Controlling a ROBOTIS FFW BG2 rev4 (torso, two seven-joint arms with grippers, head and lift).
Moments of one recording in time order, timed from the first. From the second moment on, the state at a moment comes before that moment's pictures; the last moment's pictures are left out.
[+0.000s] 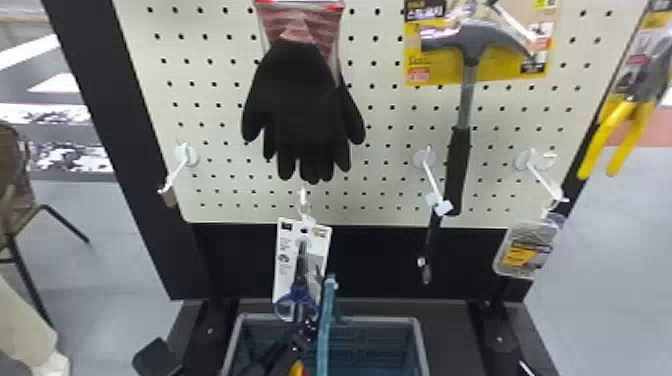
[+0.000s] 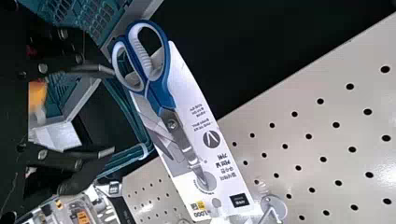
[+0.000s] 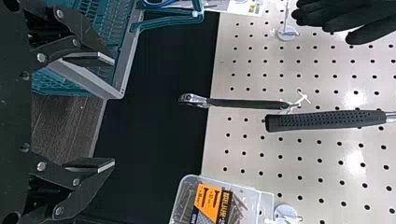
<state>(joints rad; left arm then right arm) 0.43 0.14 -0.17 -1.99 1.03 0.26 -0.13 0.76 -0.01 -0.01 -2.16 0.08 -0.06 0.30</state>
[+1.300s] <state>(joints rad) 0.43 0.14 -0.16 -1.99 1.03 0.27 -0.13 0.76 -0.01 -0.01 -2.16 0.08 -0.07 0.30</state>
